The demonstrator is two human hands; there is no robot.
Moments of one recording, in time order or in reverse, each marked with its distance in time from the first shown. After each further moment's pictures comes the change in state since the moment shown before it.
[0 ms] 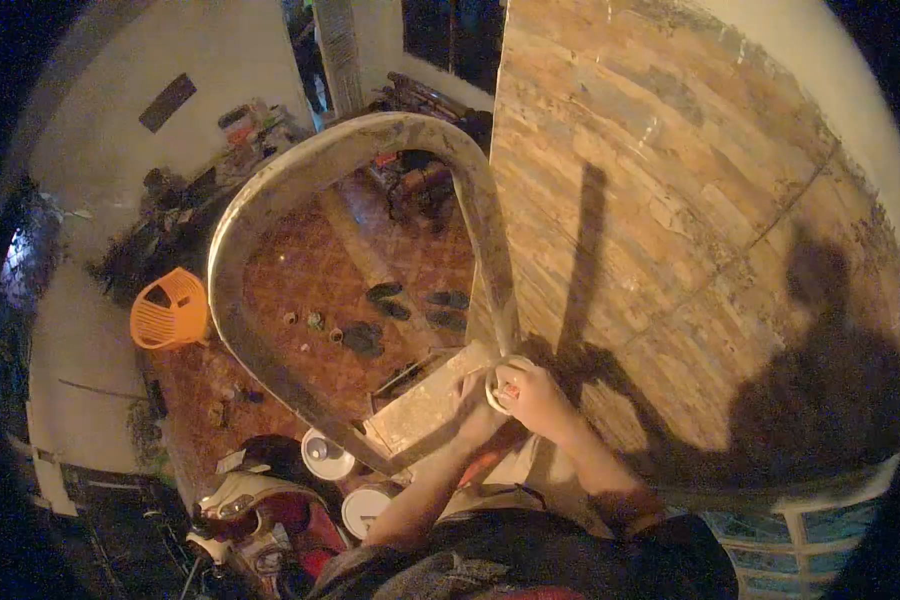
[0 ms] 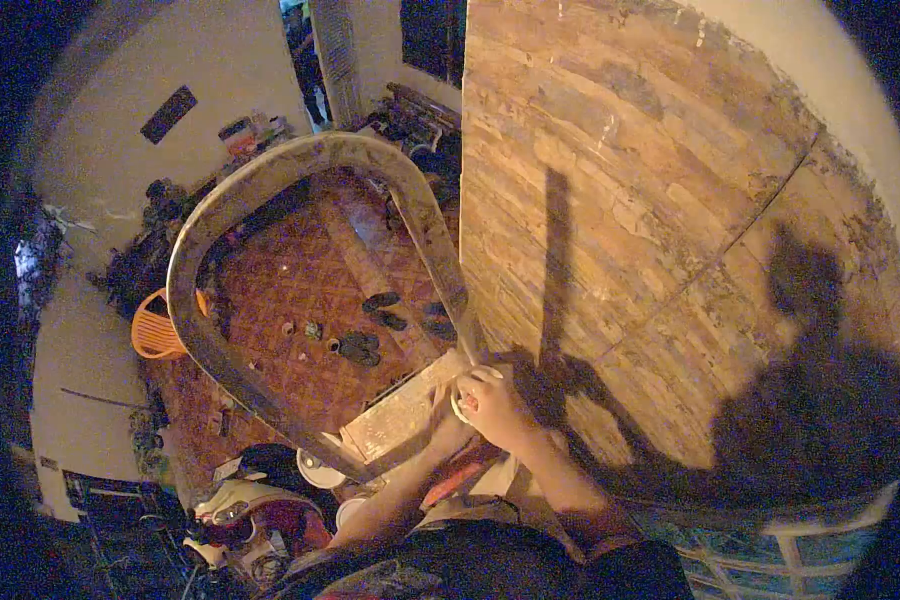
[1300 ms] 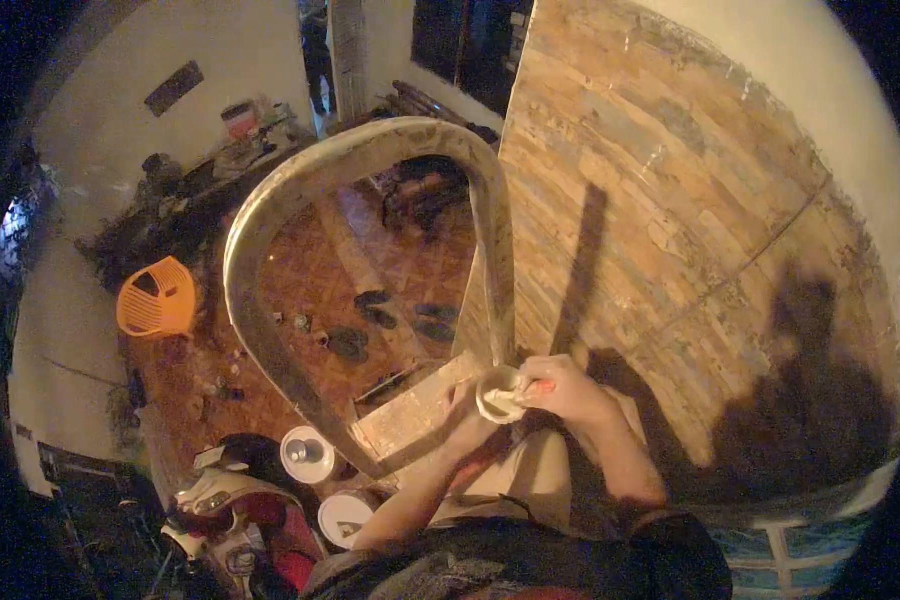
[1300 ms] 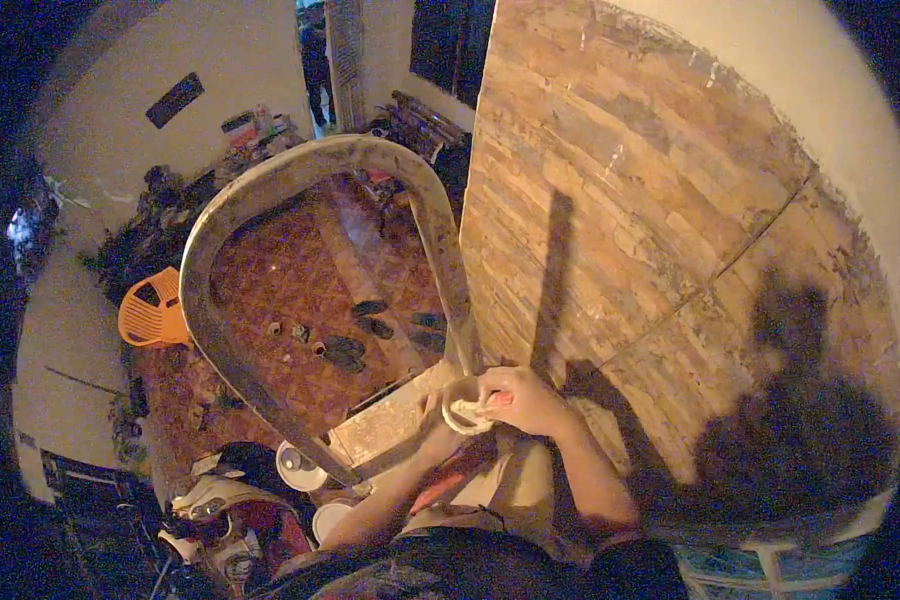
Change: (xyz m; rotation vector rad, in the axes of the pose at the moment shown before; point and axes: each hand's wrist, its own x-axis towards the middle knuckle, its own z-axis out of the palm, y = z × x) left_hand -0.005 -0.007 0.003 0.116 0.002 0.057; right_hand 0.014 0.009 -0.063 0.187 -0.241 -0.053
